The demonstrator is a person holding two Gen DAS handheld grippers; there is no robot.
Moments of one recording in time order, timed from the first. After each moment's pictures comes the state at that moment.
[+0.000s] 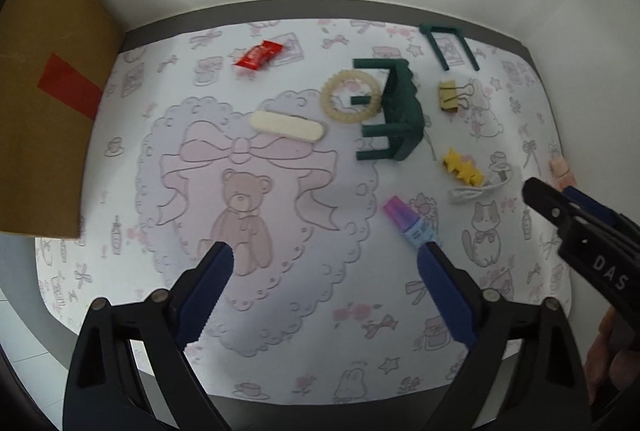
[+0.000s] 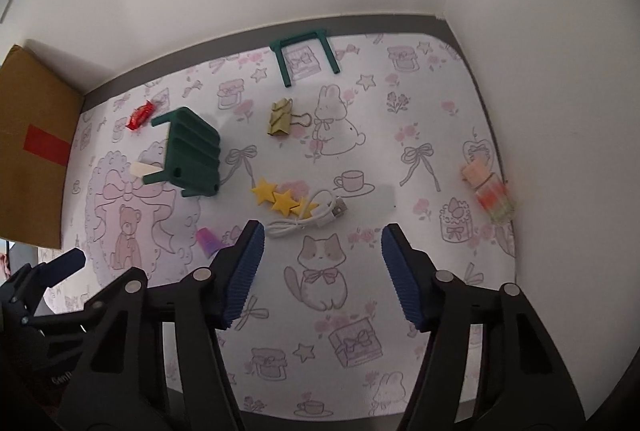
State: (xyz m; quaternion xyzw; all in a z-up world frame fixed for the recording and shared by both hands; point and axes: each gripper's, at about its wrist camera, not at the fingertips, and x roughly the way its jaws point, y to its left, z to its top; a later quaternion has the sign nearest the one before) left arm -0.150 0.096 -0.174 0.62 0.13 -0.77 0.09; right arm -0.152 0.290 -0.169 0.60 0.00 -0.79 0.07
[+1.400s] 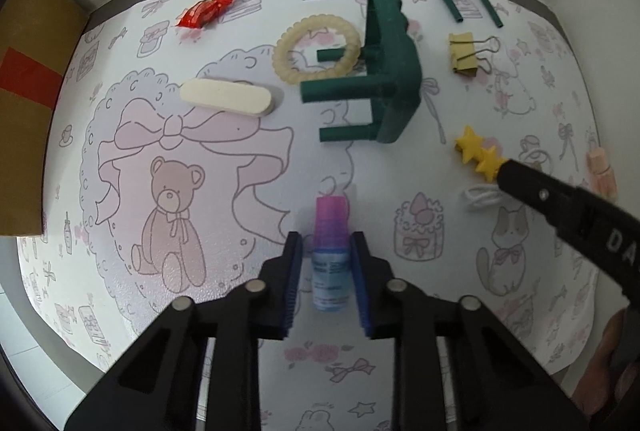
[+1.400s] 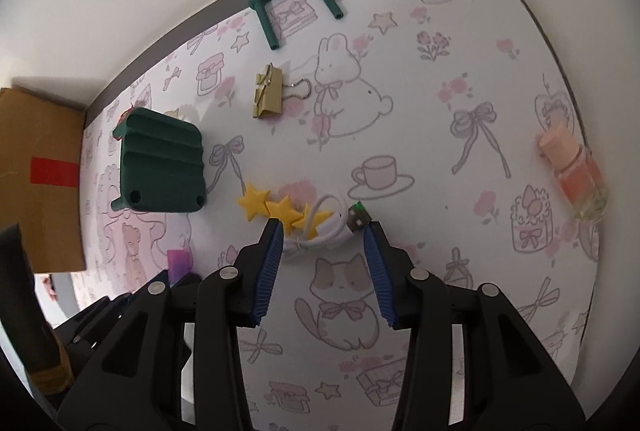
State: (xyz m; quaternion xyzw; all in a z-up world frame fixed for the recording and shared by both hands) left arm -0.175 0.117 -0.231 0.66 0.14 -0.73 0.12; right arm -0.178 0.298 -0.232 0.65 -0.07 -0.74 0.11
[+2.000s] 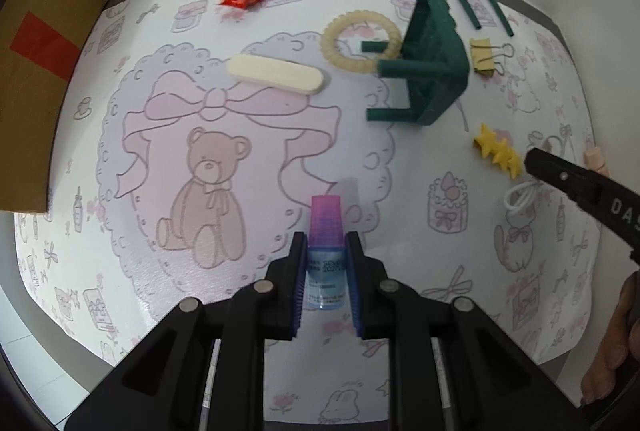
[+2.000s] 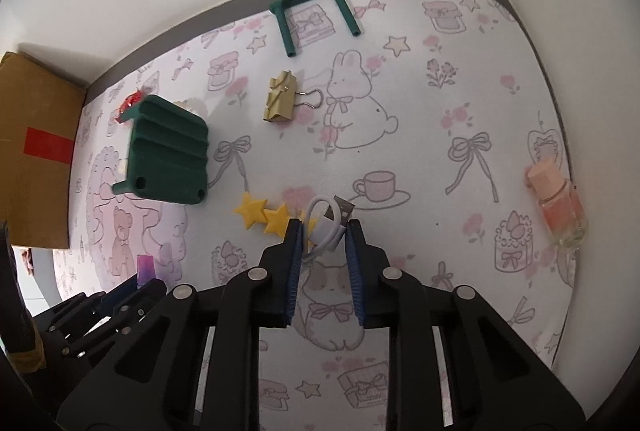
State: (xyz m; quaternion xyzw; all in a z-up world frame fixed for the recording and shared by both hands) left arm -0.128 0.085 -0.221 0.65 0.16 -0.73 0.12; right arm -0.180 0.293 -0.218 0.64 -0.02 -0.76 0.13
